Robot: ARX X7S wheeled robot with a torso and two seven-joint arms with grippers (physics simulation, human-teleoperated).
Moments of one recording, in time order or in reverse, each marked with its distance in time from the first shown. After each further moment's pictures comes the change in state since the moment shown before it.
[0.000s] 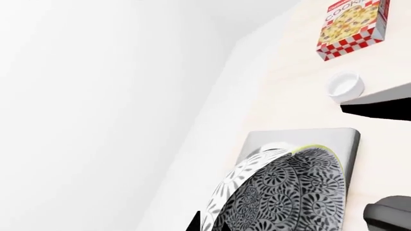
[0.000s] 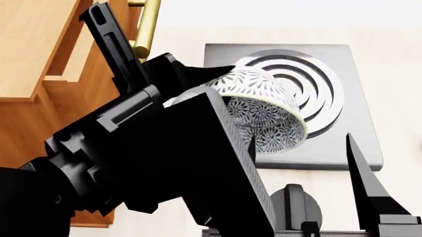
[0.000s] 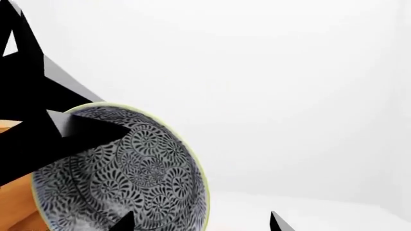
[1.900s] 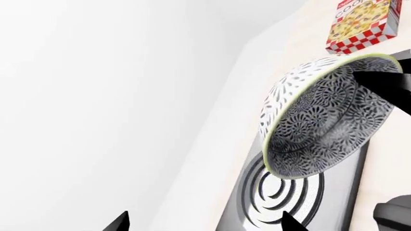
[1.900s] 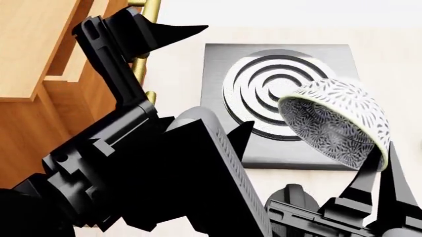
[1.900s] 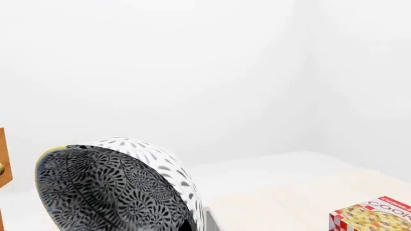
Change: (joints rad) left arm 0.008 -0.008 0.040 0.043 -0.029 0.015 -0.107; right arm -0.015 -0.040 0.223 -0.033 0.211 0.109 0.185
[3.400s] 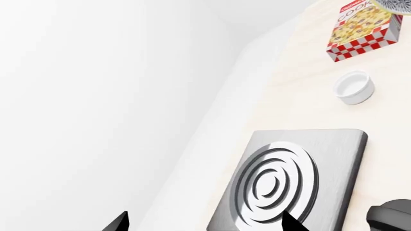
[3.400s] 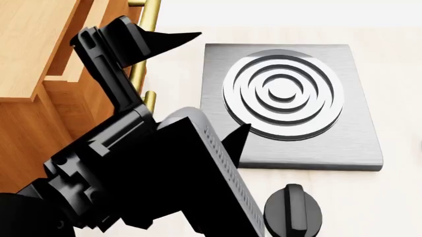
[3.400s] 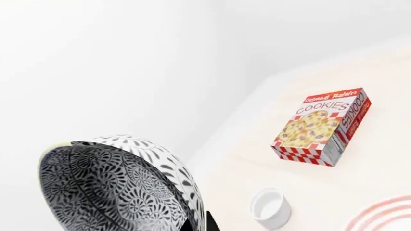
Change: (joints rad) left arm 0.041 -0.033 0.025 0.005 0.027 0.066 -0.002; right arm -0.361 0.200 0.504 0.167 0.817 -0.647 0.077
